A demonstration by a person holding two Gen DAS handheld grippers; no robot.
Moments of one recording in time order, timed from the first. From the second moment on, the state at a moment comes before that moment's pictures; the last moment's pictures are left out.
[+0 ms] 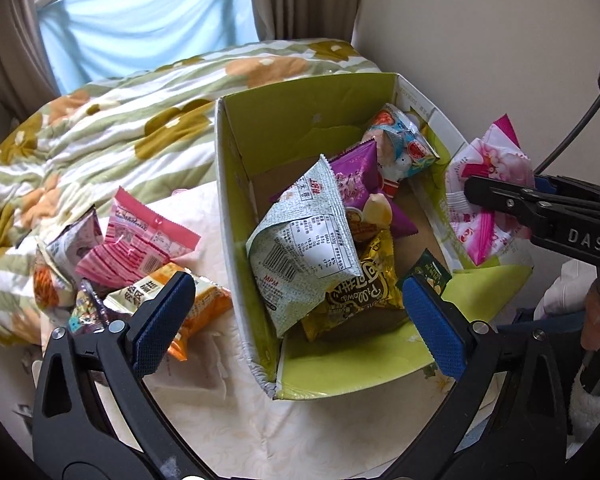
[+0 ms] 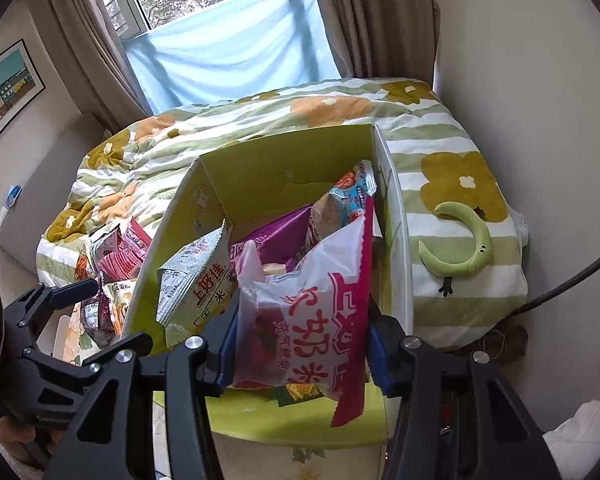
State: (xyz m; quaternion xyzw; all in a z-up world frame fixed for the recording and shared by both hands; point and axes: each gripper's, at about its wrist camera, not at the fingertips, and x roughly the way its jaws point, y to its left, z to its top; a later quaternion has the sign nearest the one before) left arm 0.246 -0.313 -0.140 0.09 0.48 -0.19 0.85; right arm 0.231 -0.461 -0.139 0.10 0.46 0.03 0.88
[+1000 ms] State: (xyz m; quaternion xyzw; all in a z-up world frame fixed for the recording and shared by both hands) left arm 0.221 -0.292 -0.129 0.07 0.46 -0.16 0.87; right arm 0.218 -0.461 -0.143 0.10 0.44 0.05 0.89
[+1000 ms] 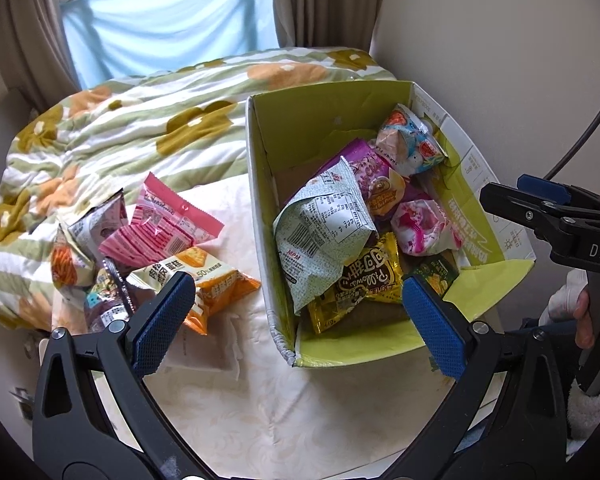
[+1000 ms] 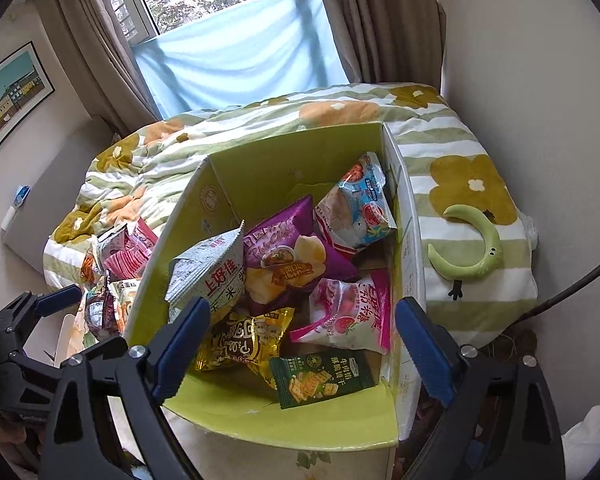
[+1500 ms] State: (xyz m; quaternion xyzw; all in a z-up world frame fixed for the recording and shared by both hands) left arm 0.175 -0.213 -0.101 0.06 0.42 -0.08 0.90; right arm 0.197 -0.421 -0.101 0.09 0.39 0.12 0.91
